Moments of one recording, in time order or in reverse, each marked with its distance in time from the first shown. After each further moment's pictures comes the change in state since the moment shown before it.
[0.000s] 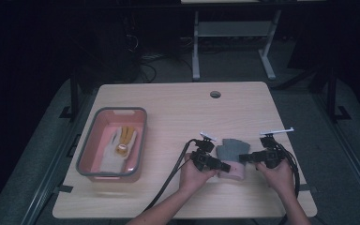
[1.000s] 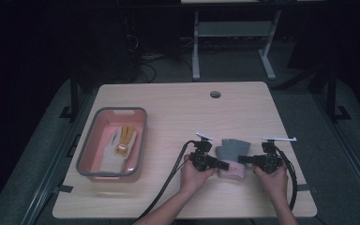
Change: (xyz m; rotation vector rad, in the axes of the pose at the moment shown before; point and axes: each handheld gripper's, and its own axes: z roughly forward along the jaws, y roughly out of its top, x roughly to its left) left arm 0.012 -0.004 0.002 -0.039 -0.097 -0.058; right arm -0.007 -0.020 0.012 -0.122 0.117 0.107
